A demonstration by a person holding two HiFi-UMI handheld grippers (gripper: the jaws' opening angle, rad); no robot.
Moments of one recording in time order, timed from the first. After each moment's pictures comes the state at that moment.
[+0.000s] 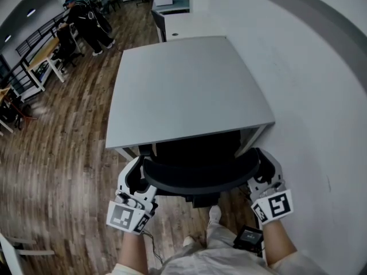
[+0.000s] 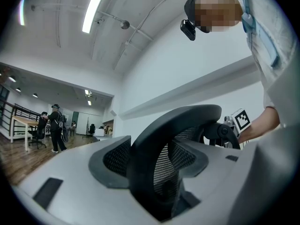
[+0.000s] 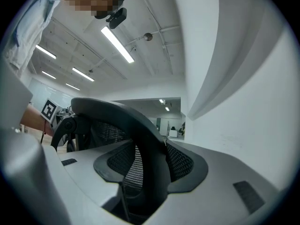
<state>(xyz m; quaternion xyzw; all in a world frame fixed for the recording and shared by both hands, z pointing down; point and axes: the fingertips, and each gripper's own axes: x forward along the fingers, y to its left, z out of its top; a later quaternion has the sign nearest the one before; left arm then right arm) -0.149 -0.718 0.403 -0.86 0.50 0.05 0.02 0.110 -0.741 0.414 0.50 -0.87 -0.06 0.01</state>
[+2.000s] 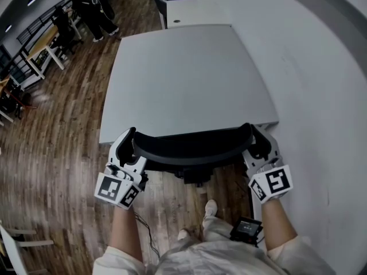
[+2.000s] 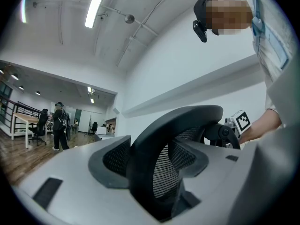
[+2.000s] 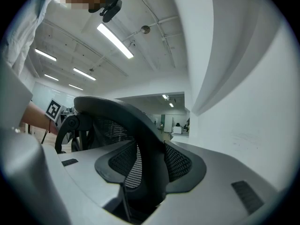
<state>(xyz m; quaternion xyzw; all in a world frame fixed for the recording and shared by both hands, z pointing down) -0.148 -0.822 0.405 -0.86 0.51 0.04 0.01 0.116 -0.850 0.422 0.46 -0.88 -0.04 0.03</state>
